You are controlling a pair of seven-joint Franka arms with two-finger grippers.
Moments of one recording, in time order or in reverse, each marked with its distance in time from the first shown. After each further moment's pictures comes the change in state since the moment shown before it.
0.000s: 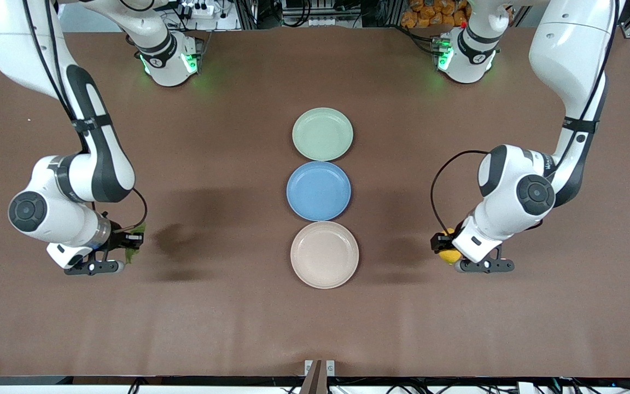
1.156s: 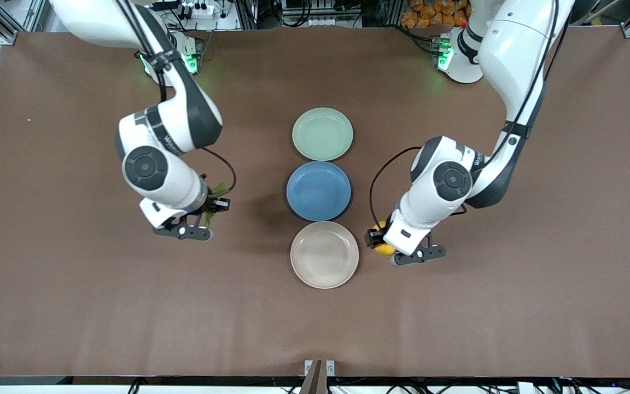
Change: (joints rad) left arm -0.216 0.102 -0.014 0.152 -0.010 0.006 -0.396; right arm 0.373 -0.064 0.017 0.091 0.014 -0.226 0.585
